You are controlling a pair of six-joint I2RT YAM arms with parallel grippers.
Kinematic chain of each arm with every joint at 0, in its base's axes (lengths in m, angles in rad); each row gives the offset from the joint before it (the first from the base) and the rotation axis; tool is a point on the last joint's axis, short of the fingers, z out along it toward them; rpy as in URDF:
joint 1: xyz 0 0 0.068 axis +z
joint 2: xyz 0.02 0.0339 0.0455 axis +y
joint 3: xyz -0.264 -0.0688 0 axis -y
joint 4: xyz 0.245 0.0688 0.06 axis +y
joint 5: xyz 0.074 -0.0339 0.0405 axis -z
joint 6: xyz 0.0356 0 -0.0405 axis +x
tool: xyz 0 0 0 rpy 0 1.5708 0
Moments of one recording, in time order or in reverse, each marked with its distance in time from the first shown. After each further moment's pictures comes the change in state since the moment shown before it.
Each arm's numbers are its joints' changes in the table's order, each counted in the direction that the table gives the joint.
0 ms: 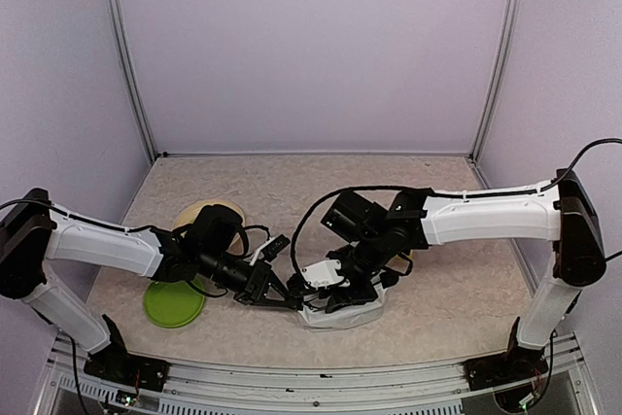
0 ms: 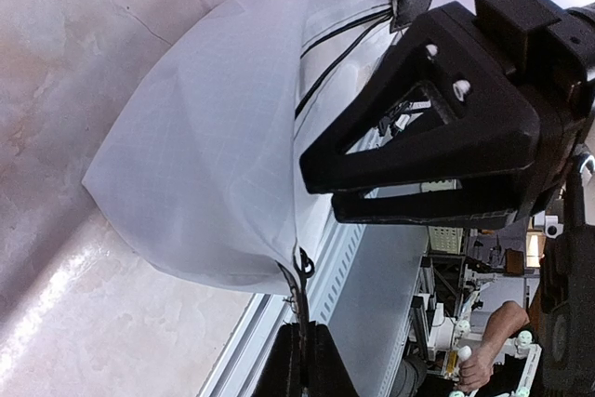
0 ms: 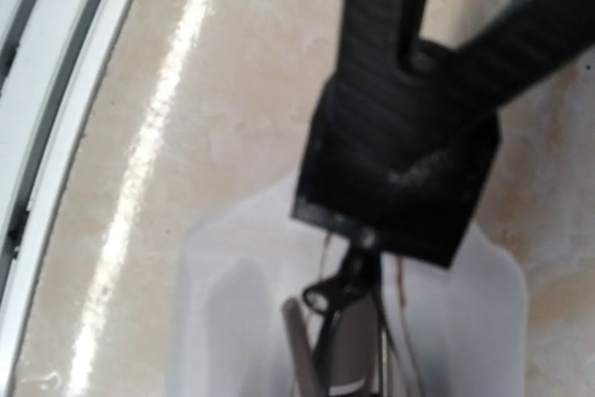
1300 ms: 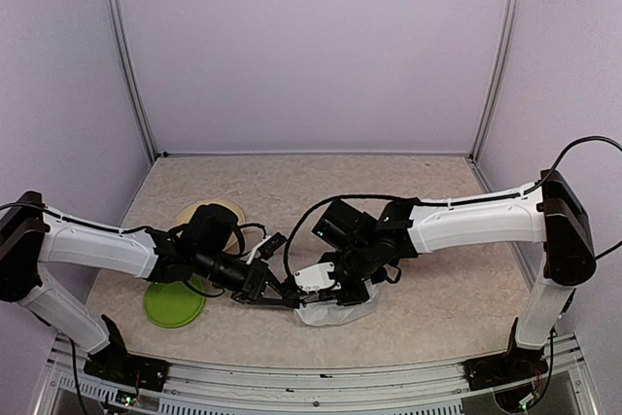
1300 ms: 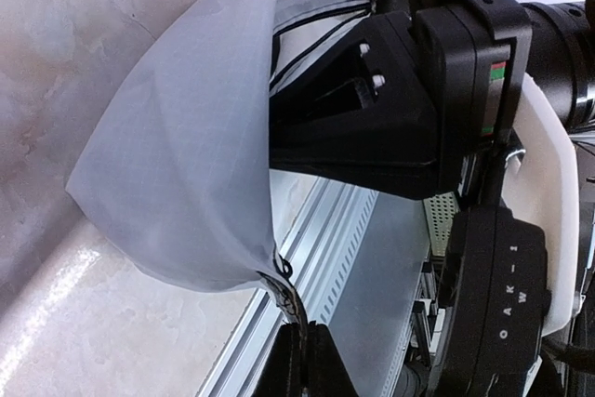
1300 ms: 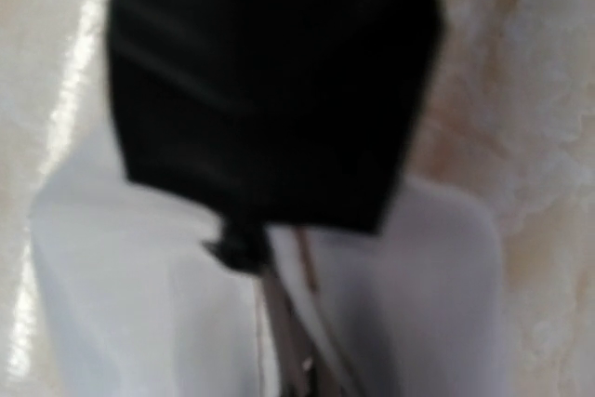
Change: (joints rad) left arm 0.000 -0.035 -0.016 0.000 -0.020 -0.005; right arm 0.022 0.054 -0.008 -0.077 0.186 0.031
